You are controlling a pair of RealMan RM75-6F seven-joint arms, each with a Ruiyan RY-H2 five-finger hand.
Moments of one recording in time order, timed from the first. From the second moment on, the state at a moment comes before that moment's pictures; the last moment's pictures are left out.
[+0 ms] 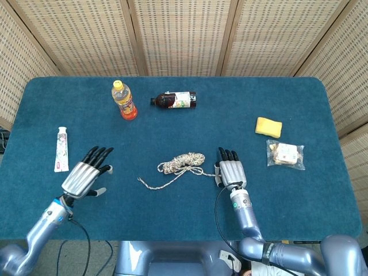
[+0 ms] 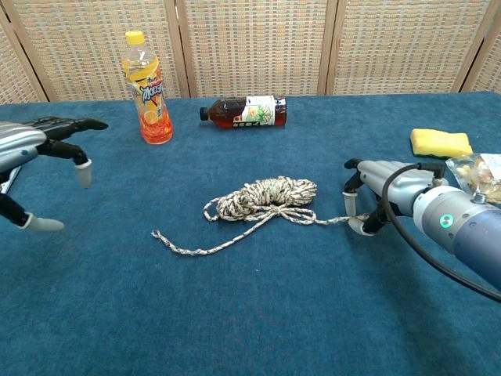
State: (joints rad) left arm -0.46 -1.42 -0.06 -1.34 1.69 1.16 0.04; right arm 0.68 -1.81 0.22 -1.41 -0.80 1.13 -0.66
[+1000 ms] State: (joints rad) left arm -0.71 -1.68 -0.05 -1.13 1.64 0.90 0.09; right arm 0.68 -1.84 0.22 -1.36 -0.79 1.10 -0.66
